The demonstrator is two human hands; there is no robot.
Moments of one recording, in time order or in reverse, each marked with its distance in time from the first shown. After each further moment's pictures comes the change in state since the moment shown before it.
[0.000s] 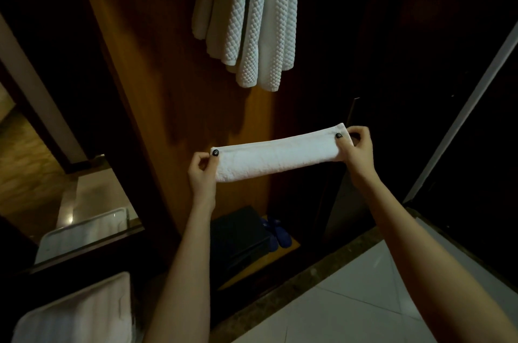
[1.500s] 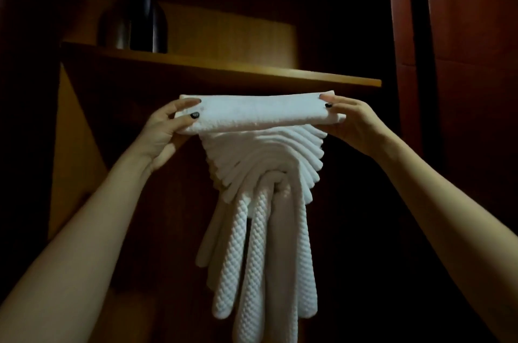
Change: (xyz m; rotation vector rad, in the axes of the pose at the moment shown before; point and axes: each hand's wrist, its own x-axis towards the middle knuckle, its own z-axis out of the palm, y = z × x) left_hand 0.283 0.435 0.113 -0.241 -0.354 0.633; right_hand 0.388 -0.360 0.043 0.609 -0.604 -0.392
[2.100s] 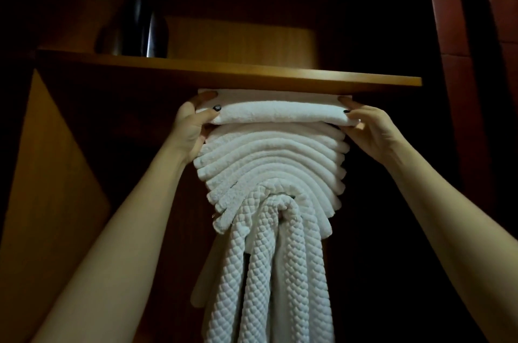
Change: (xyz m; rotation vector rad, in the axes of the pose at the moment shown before) left_hand 0.086 -0.046 0.046 0.062 0.206 0.077; right_hand 0.101 0.050 -0.043 0.261 0.034 -0.051
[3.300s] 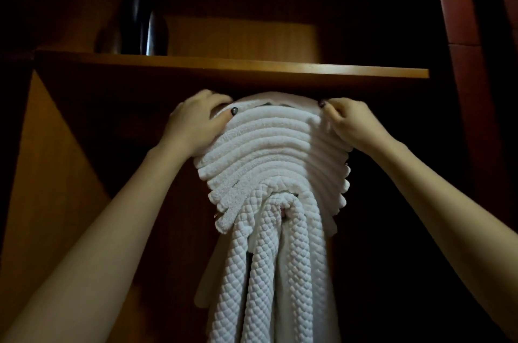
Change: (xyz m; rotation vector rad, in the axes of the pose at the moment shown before) left_hand -0.014 0.022 -0.001 1.301 -0.071 0.494; right_hand 0.001 0.015 0.021 -1.290 -0.039 -0.487
